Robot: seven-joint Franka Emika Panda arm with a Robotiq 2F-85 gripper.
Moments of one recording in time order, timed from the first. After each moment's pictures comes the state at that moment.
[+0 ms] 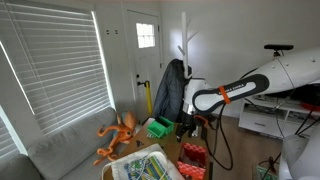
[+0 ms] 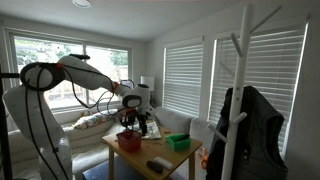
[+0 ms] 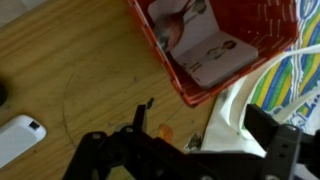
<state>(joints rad) -0.01 -0.34 -0.03 -2.44 0.26 2.23 0.17</state>
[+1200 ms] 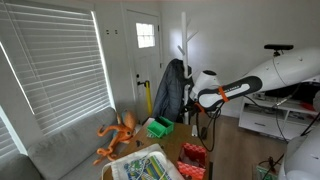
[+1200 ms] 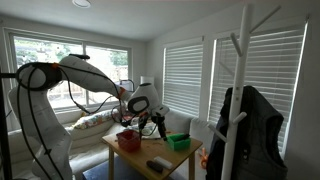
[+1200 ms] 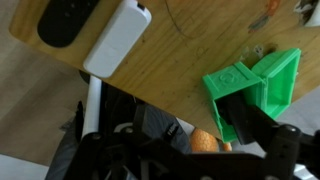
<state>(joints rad) -0.25 -0.30 -0.04 -2.43 0.00 2.56 0.41</state>
